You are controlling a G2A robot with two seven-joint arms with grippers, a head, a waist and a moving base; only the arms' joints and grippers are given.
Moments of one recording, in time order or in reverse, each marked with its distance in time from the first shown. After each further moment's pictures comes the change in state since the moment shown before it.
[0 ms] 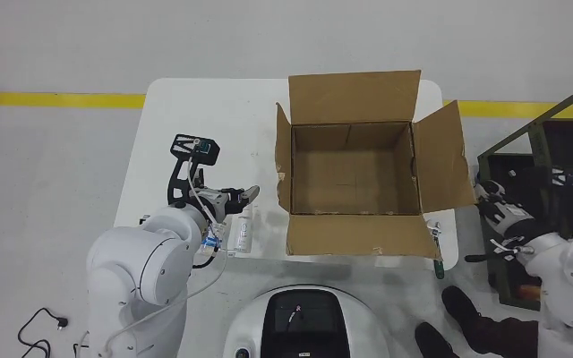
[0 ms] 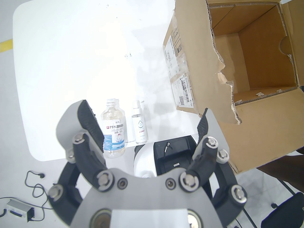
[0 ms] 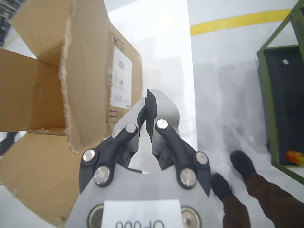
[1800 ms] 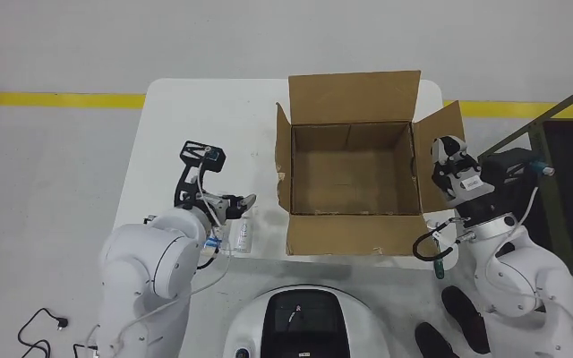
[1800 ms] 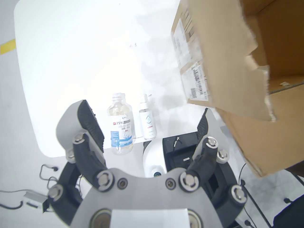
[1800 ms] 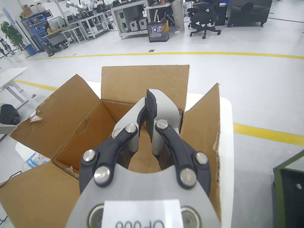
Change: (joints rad) left arm 0.006 0.014 0.014 0.074 0.081 -0.079 -0.057; right arm 0.102 -0.002 -0.319 0.006 -0.337 -0.201 -0.538
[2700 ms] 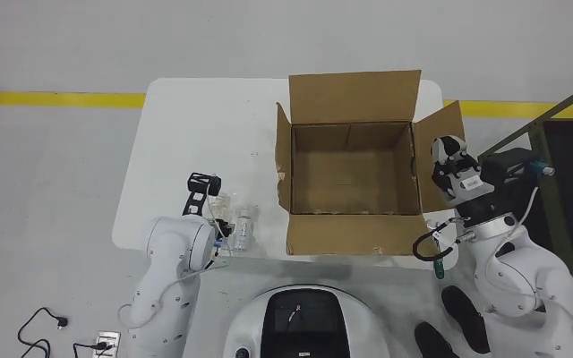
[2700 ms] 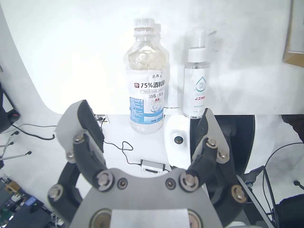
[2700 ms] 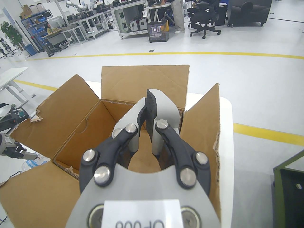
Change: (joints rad) left arm 0.016 0.017 -0.009 0.312 0.187 0.040 -0.040; right arm 0.000 0.000 0.000 0.000 0.000 0.000 0.000
